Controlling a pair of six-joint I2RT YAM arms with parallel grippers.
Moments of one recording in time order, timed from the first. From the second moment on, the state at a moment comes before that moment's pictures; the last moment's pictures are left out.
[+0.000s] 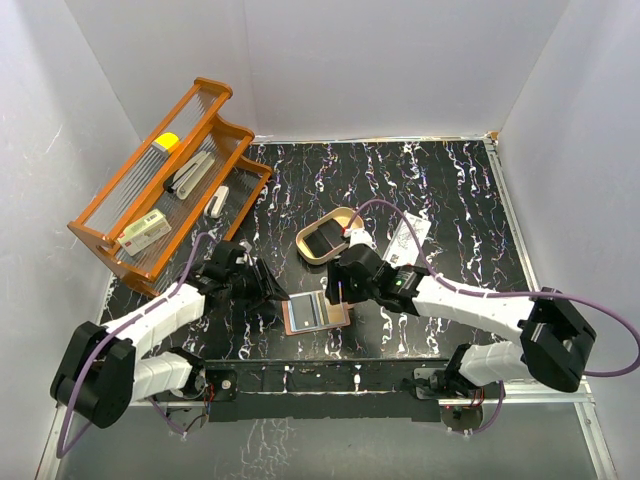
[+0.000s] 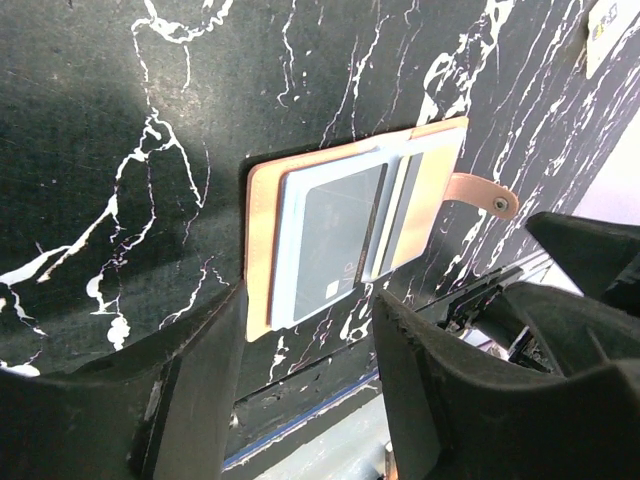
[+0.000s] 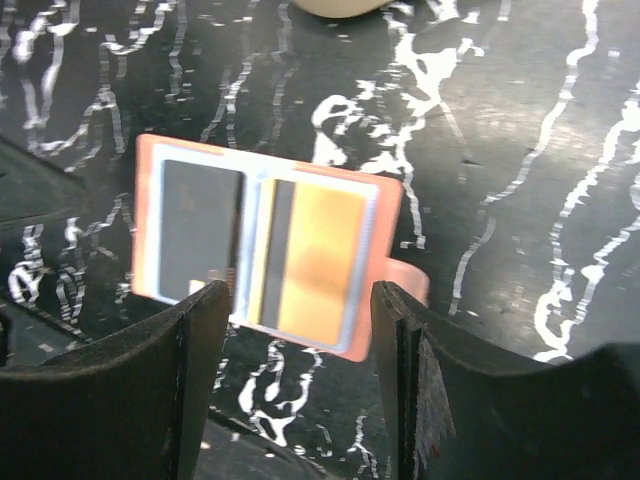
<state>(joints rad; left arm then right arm) -0.47 1.14 0.50 -0.31 0.36 -0.93 0.94 1.29 0.77 -0.27 0.16 0.66</state>
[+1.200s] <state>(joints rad) -0.47 1.27 0.44 -0.10 0.51 -1.00 0.89 1.40 0.71 -0.32 0.21 0.61</state>
